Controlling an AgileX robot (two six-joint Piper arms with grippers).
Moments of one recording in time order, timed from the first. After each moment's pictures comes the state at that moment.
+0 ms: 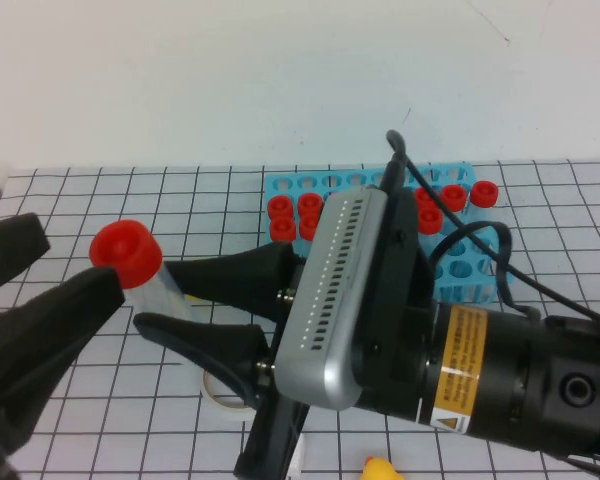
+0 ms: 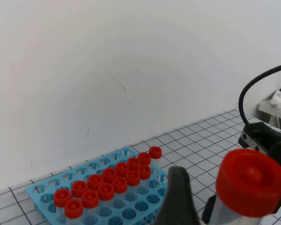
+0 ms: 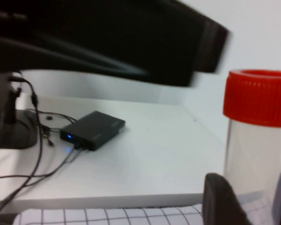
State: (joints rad) right arm 0.96 1.44 -0.92 -0.62 -0.55 0.35; left arm -0.10 0.53 -0.70 -1.26 0.68 1.02
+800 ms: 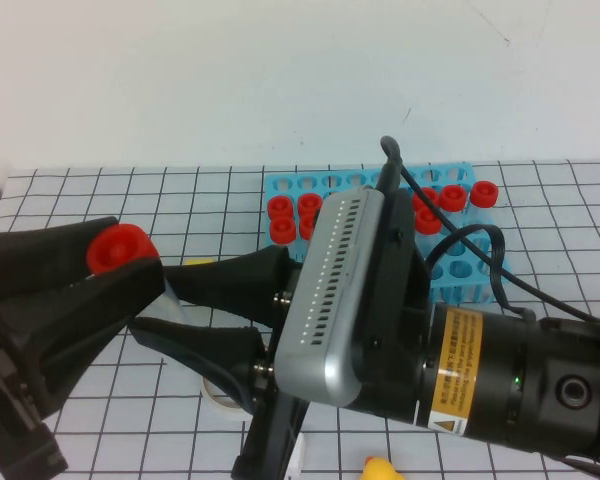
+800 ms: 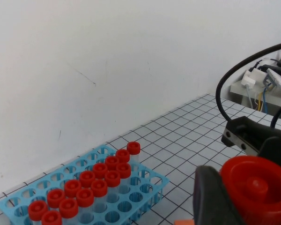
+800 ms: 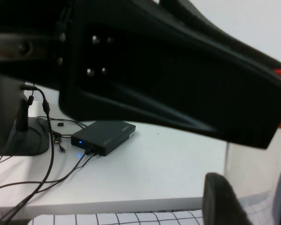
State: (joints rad) right arm 0.97 1.45 -0.92 -0.64 -0.58 0.40; left arm -0.10 0.66 -0.70 -1.41 0.77 1.27
